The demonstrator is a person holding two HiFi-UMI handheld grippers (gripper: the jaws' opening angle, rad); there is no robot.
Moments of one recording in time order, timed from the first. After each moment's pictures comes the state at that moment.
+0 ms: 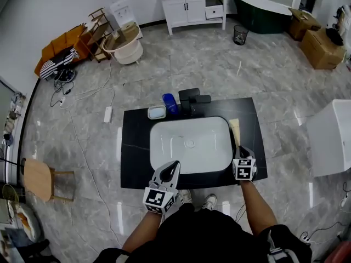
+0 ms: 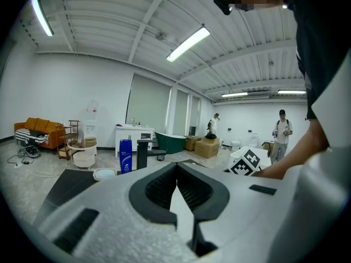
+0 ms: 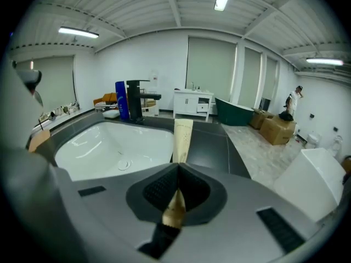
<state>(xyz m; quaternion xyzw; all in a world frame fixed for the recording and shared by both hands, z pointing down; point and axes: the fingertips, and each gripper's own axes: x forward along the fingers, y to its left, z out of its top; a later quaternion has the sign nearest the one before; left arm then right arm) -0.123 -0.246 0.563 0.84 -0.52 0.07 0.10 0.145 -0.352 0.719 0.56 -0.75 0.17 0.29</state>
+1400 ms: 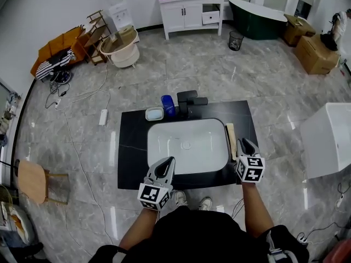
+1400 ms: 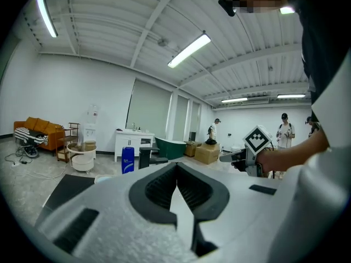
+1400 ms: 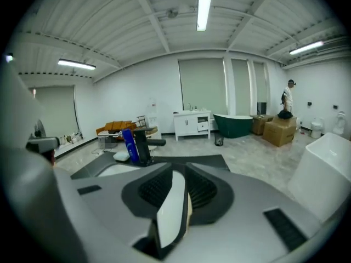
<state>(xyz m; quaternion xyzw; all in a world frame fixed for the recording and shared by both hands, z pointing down) -0.138 -0.252 0.547 0.85 -0.52 0.04 0.09 0.136 -0.353 0.590 0.58 -0.78 0.17 0.16</state>
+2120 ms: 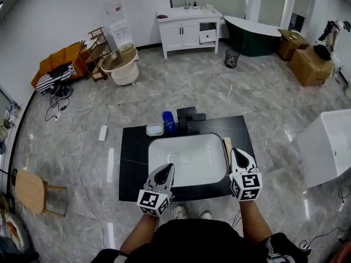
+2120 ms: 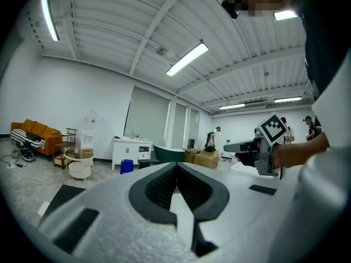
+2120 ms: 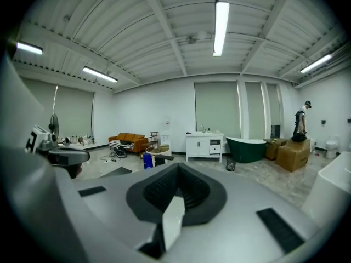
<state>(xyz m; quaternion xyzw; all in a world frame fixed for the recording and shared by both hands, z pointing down) -0.144 -0.261 0.514 0.85 -0.52 0.01 0.07 0.086 -0.323 0.489 0.54 -0.83 0.07 0.10</state>
